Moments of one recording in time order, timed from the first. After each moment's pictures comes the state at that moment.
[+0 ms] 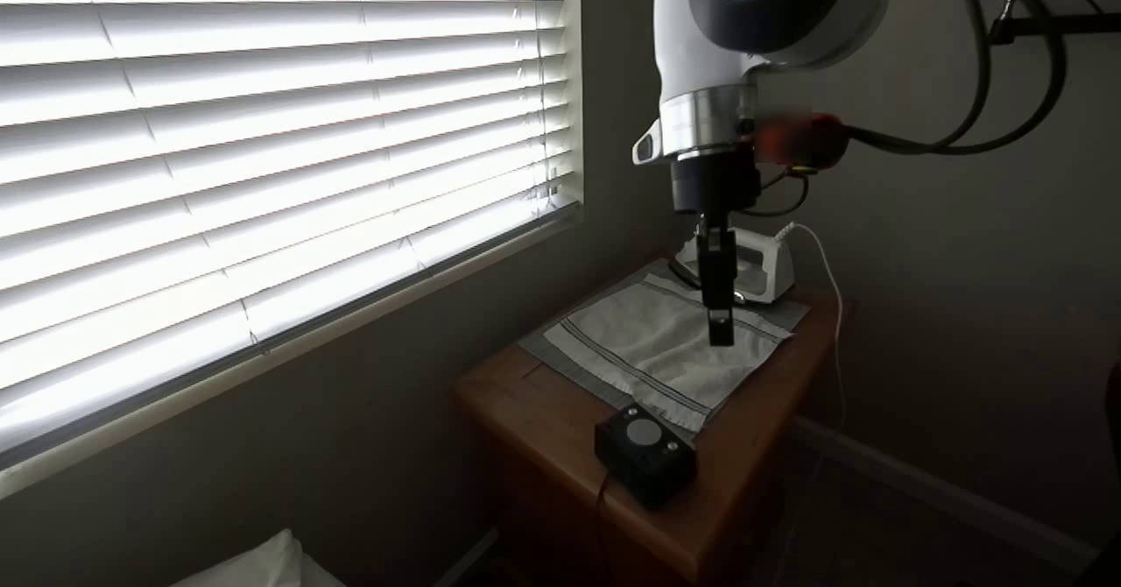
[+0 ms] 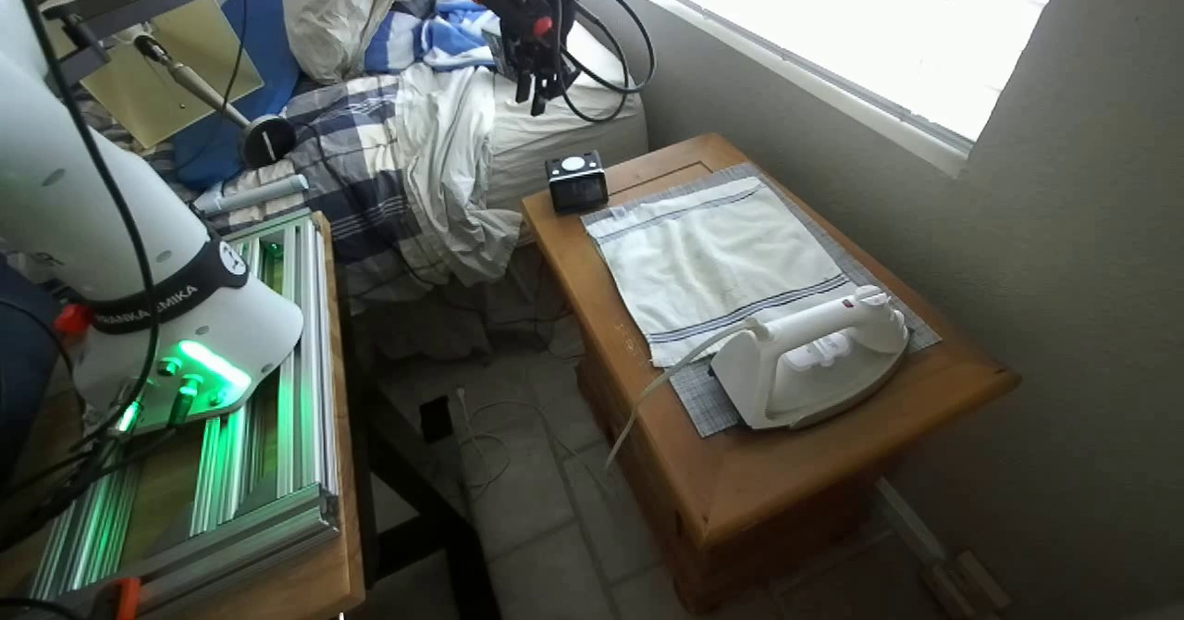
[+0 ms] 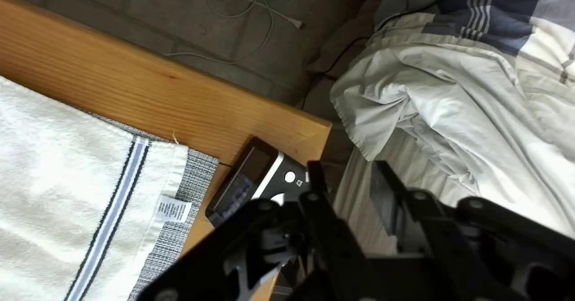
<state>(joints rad) 0.14 0.24 0.11 -2.26 0.35 2.25 -0.39</state>
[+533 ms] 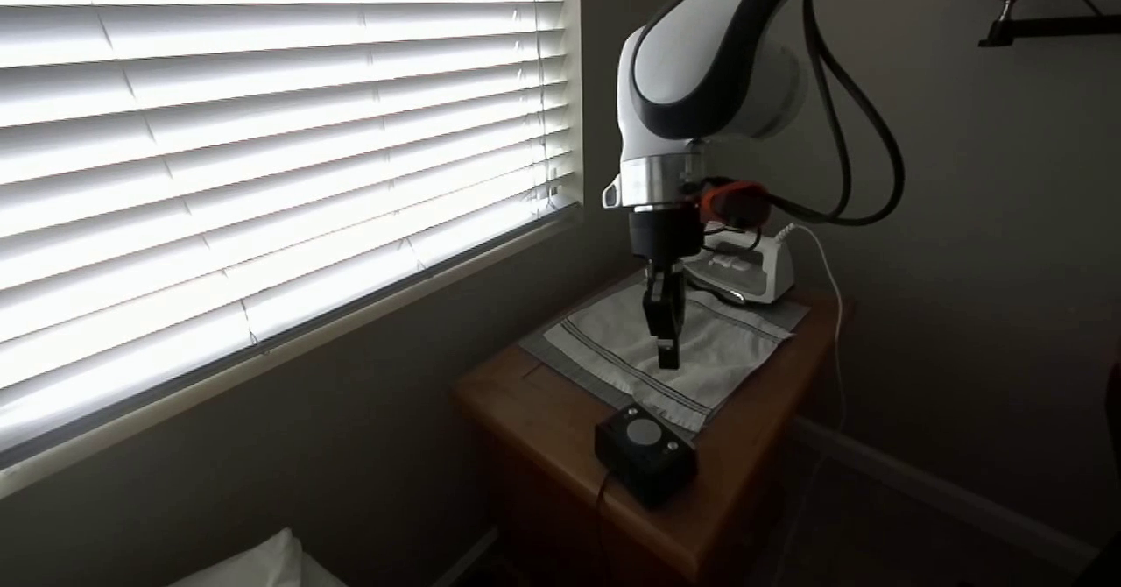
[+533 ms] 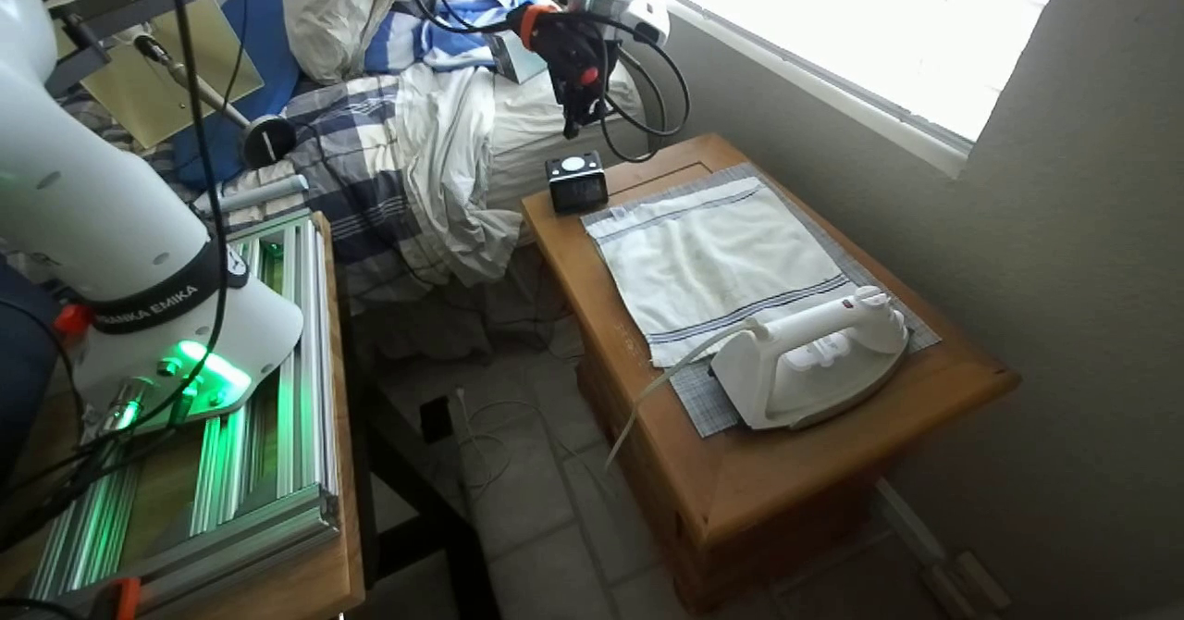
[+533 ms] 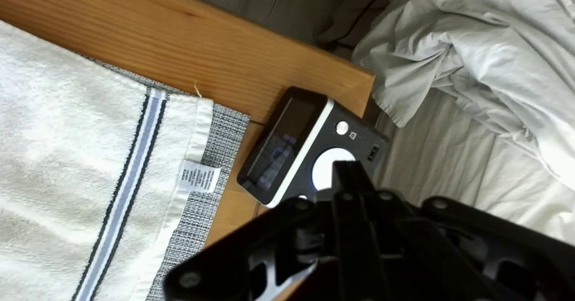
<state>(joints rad) 0.09 0.48 0.13 -2.10 0.35 2.34 -0.39</state>
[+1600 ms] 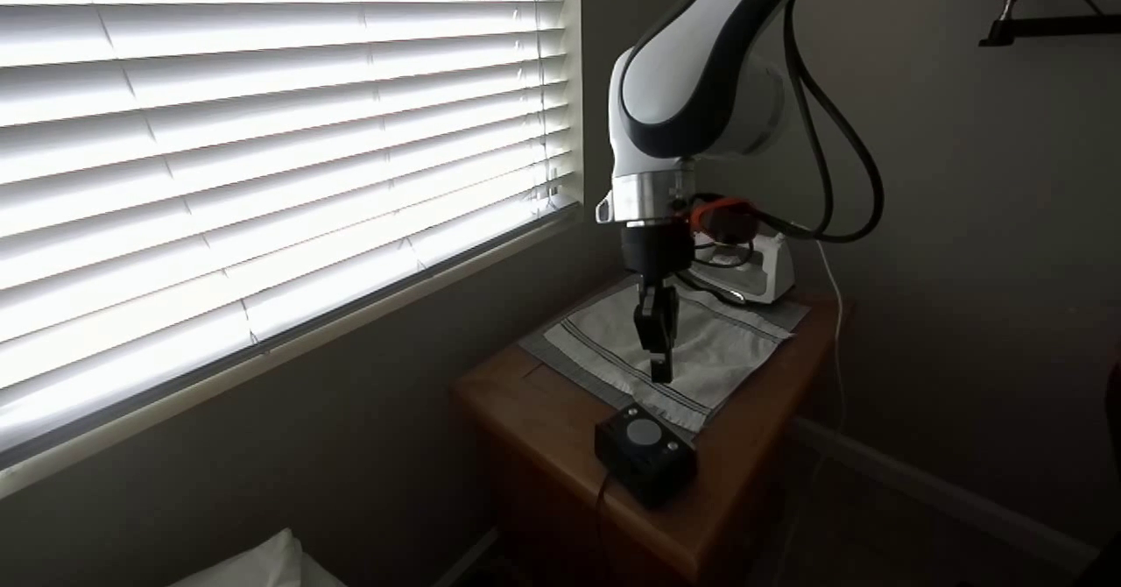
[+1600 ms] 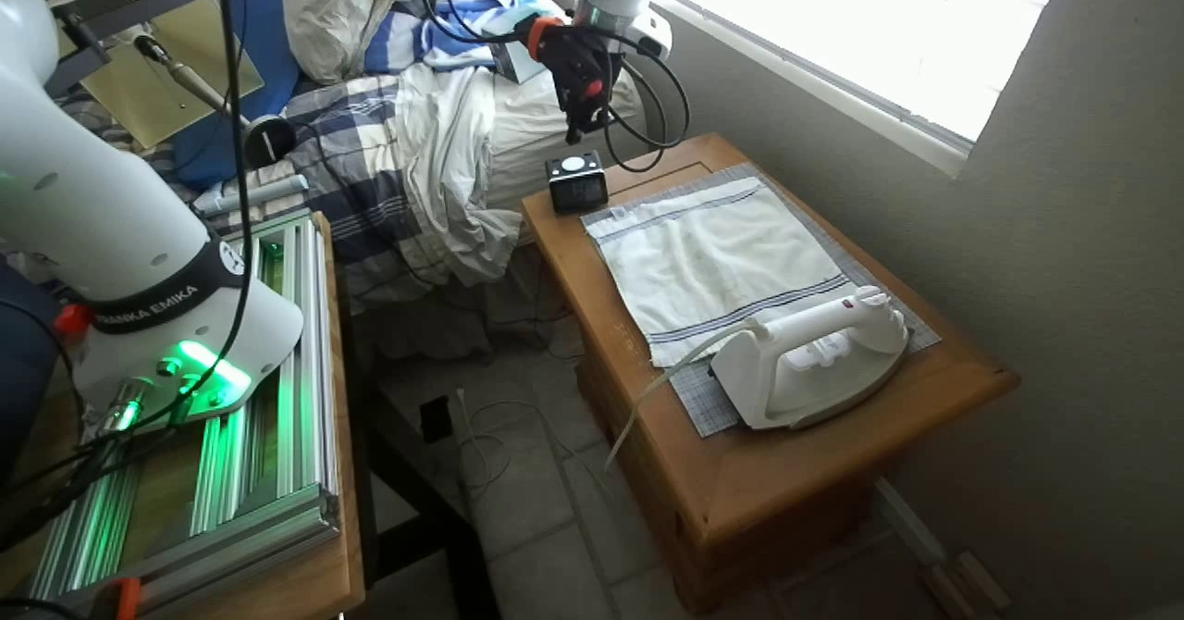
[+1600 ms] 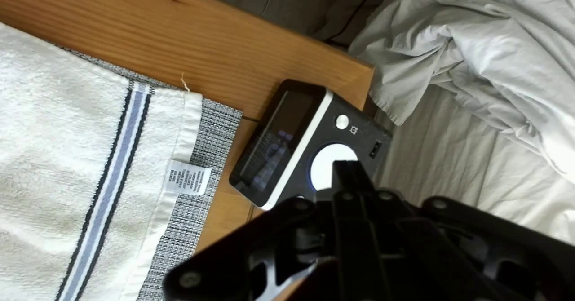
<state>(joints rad) 0.07 0.54 0.16 -2.06 0.35 2.35 -0.38</state>
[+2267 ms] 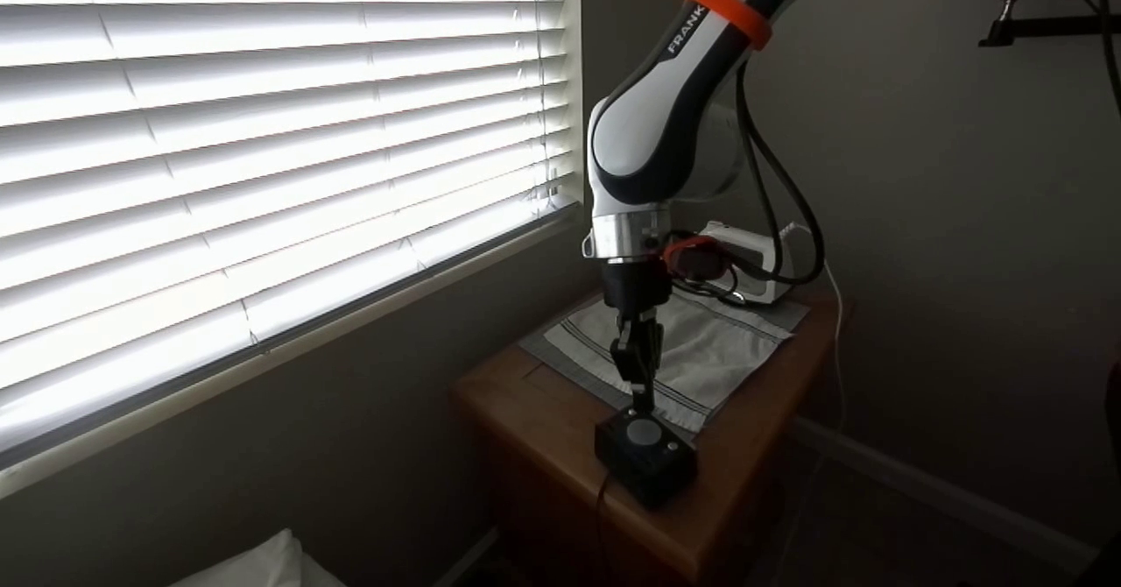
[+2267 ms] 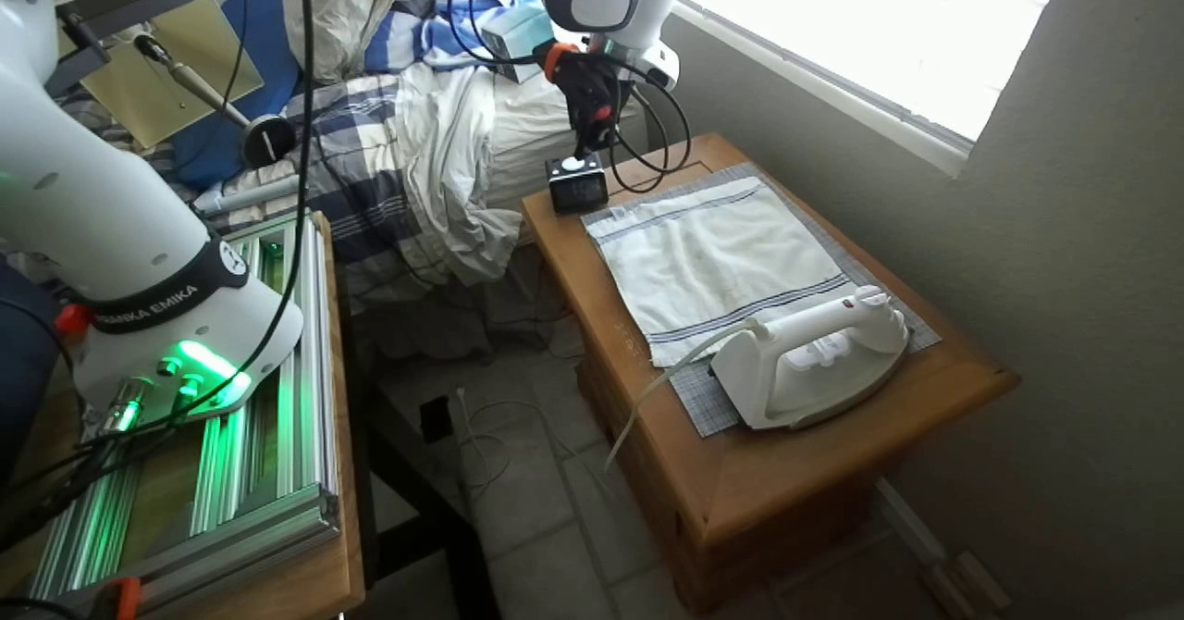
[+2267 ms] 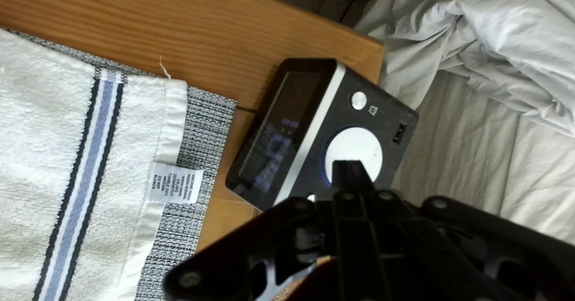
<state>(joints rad) 0.07 0.69 0.17 -1.93 0.34 2.34 -0.32</state>
